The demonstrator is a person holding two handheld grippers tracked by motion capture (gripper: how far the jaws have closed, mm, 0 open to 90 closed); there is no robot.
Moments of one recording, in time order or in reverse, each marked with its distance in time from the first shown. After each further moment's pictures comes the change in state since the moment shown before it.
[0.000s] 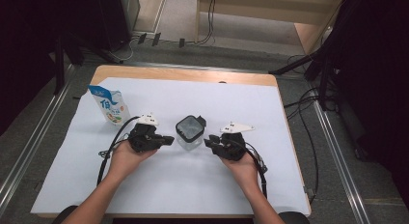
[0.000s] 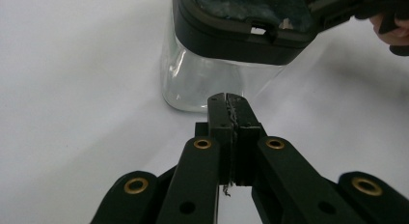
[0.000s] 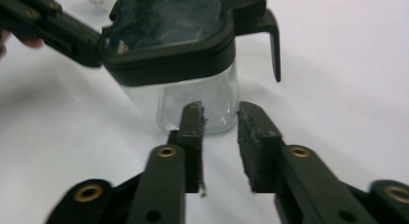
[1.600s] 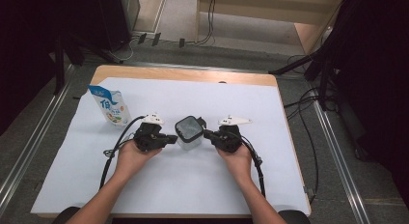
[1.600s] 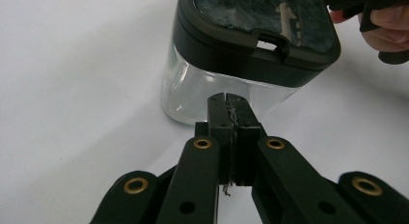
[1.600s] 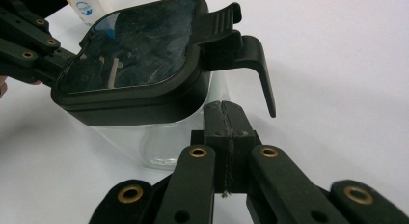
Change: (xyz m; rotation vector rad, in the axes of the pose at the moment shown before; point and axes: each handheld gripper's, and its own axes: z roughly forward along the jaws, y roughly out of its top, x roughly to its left) left arm -0.002 0.005 0.013 0.001 0.030 -0.022; right arm -0.014 0.009 0.024 -0.035 0.041 0.057
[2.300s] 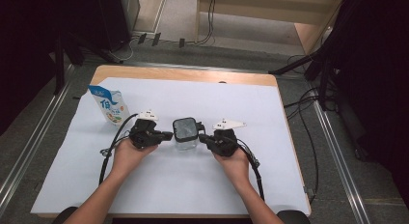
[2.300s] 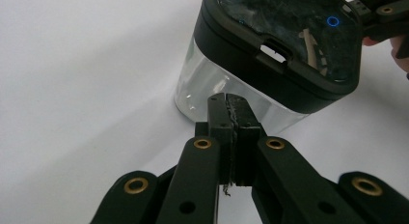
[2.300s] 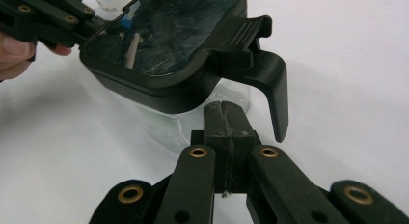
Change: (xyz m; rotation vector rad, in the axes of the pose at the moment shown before) left arm 0.015 -0.002 -0.007 -0.018 0.023 -0.044; right arm 0.019 -0.002 0.000 0.027 0.011 -0.051
